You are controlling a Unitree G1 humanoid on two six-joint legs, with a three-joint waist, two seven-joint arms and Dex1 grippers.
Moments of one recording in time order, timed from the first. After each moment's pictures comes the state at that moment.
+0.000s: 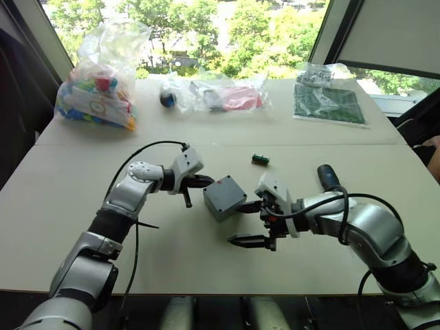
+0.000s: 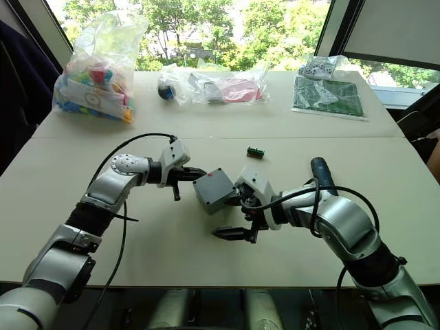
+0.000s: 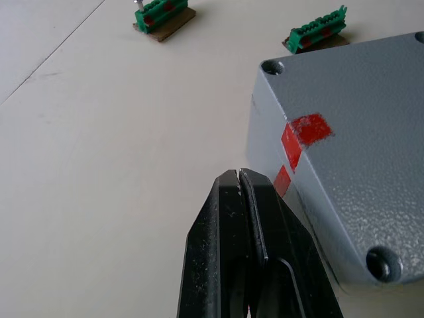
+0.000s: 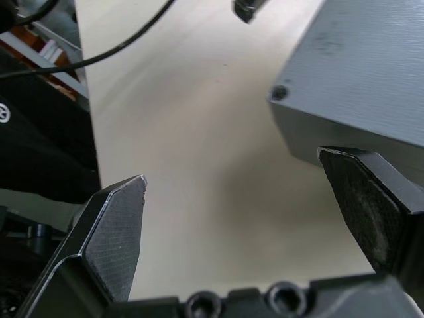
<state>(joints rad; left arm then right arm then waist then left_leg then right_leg) -0.69 0.53 -0.25 0.33 -0.16 0.30 -1.04 -0.46 -0.76 0.22 -0.51 0.61 1.05 0.83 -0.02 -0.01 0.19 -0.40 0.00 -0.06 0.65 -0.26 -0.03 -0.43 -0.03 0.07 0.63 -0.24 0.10</state>
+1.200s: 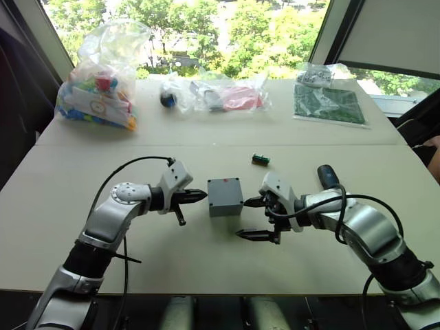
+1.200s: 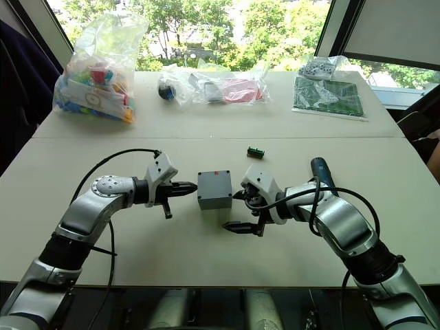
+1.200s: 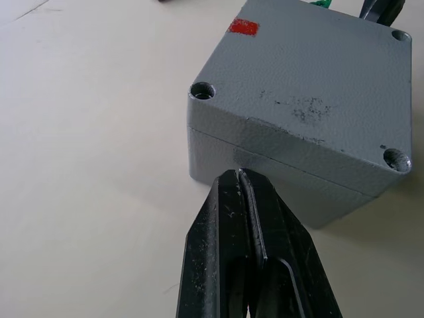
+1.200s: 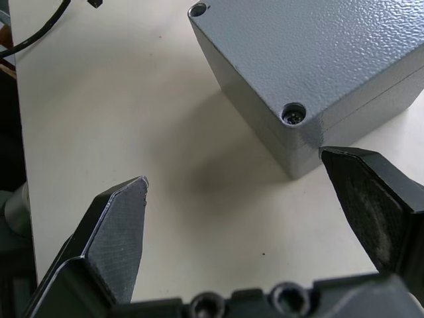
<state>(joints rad) -0.46 0.56 -0.19 -0.08 -0.26 0.57 -0.92 -0.44 -0.72 0.29 -0.41 0.42 0.92 0.89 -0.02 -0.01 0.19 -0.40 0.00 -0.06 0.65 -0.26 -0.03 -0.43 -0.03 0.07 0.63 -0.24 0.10</state>
